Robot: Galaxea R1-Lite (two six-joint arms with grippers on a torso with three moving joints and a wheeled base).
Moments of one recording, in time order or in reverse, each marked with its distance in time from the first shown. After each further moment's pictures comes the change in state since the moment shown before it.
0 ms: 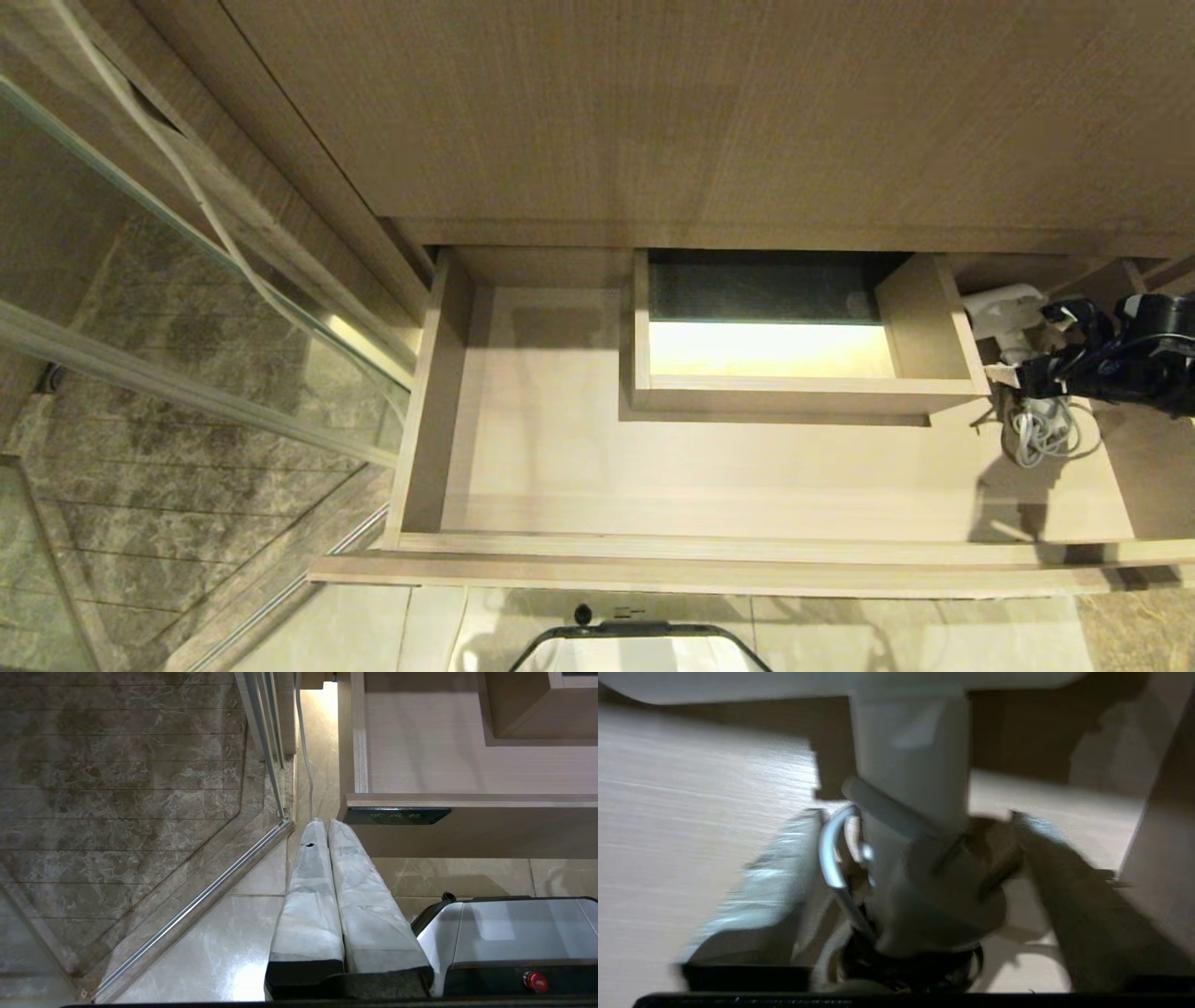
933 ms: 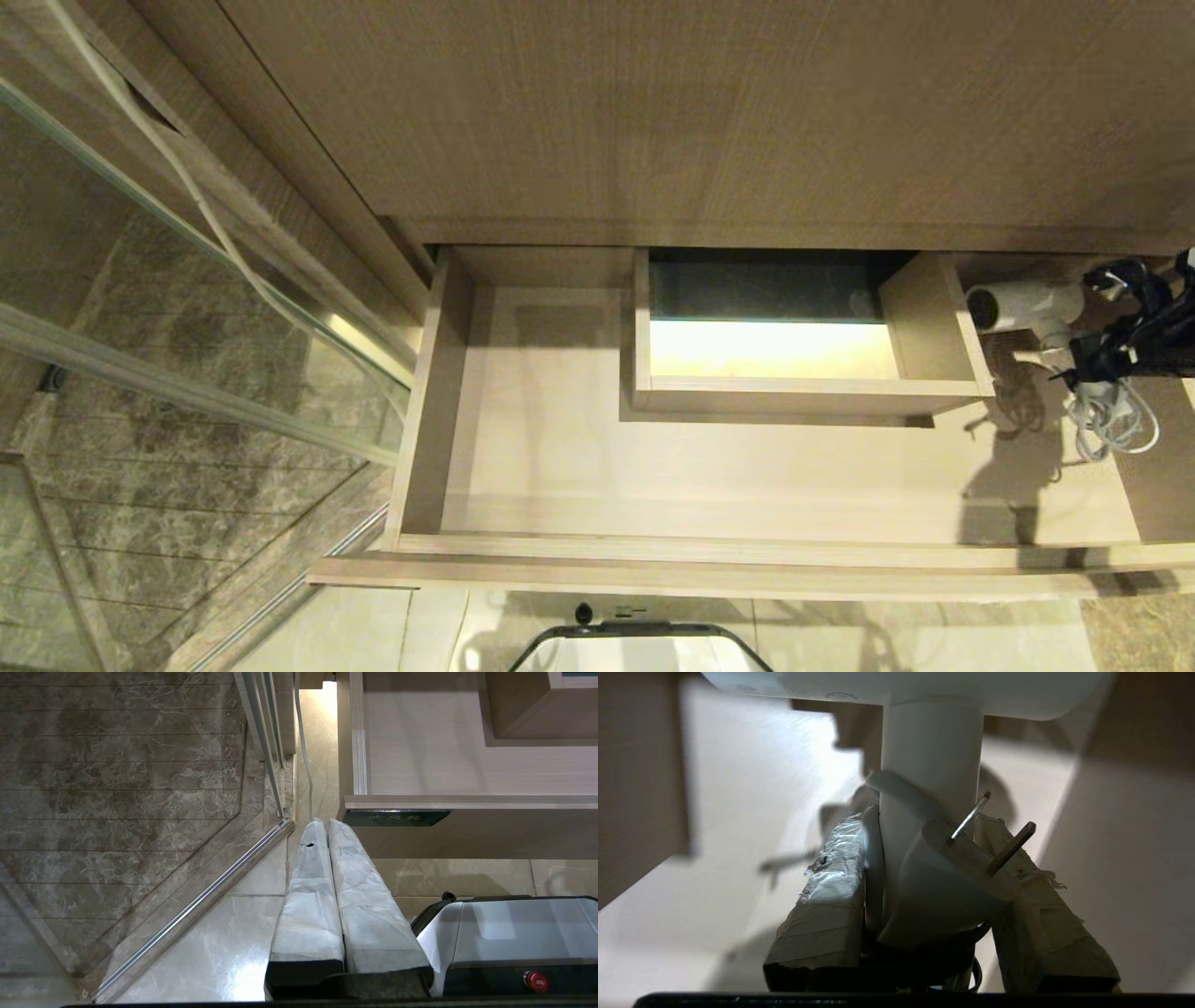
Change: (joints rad) left arm 0.000 0.000 0.000 0.000 0.000 0.000; right arm -0.014 -0.346 0.180 0.239 -0.026 -0.048
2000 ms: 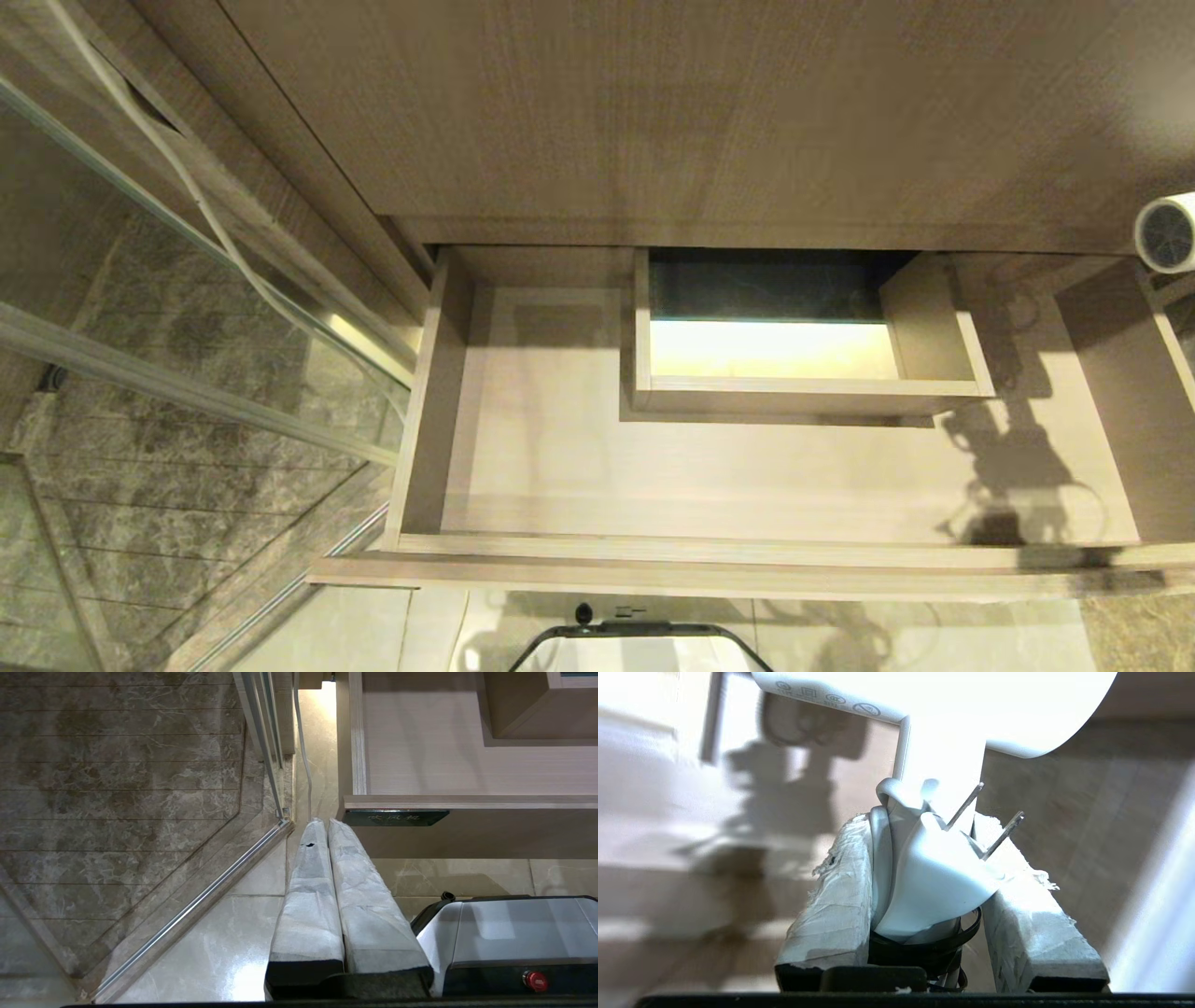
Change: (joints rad) left arm 0.000 0.000 0.000 0.000 0.000 0.000; right arm -0.129 -0.779 0.336 0.211 -0.099 -0.221
